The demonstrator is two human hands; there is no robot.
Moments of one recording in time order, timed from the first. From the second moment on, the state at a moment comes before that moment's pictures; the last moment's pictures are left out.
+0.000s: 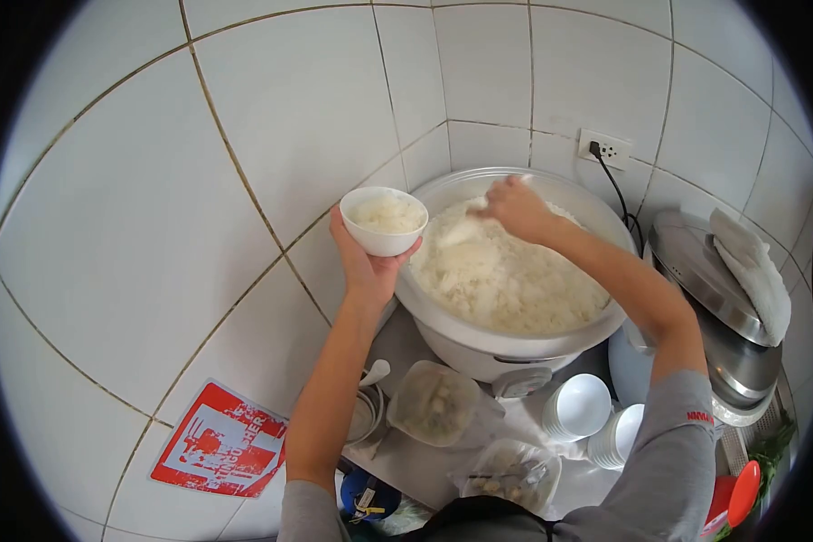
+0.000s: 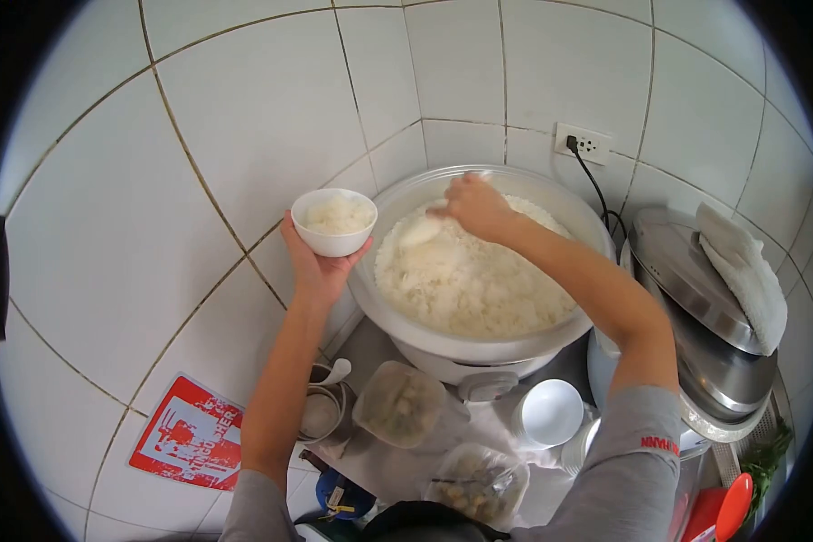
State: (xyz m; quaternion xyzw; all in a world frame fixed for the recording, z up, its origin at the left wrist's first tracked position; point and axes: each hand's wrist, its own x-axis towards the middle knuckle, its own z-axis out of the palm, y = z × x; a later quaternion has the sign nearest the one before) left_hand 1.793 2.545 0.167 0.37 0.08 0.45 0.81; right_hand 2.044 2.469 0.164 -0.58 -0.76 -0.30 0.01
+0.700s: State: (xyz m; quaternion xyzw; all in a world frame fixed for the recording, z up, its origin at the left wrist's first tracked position) left_hand 1.769 2.526 0.168 0.39 0.11 0.37 0.84; right_hand 2.043 2.407 0.131 -0.68 -0.72 0.11 0.01
